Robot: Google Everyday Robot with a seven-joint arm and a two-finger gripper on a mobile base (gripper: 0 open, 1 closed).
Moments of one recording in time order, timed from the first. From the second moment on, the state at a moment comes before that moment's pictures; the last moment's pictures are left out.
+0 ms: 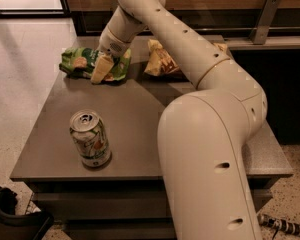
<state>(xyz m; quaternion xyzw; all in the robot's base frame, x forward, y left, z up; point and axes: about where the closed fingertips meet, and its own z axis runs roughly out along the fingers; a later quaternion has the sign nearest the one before) 0.730 0.159 0.819 -0.70 0.64 0.19 0.25</state>
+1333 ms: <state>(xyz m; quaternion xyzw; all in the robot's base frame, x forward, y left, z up) 0.730 0.159 0.823 -0.70 0.64 0.19 0.25</state>
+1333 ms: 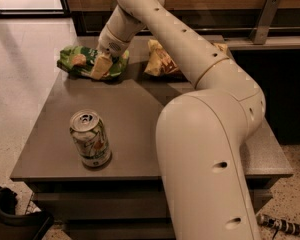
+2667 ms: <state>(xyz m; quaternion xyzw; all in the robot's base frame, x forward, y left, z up) 0.646 0.085 0.962 -0.69 0.63 0.11 0.35</state>
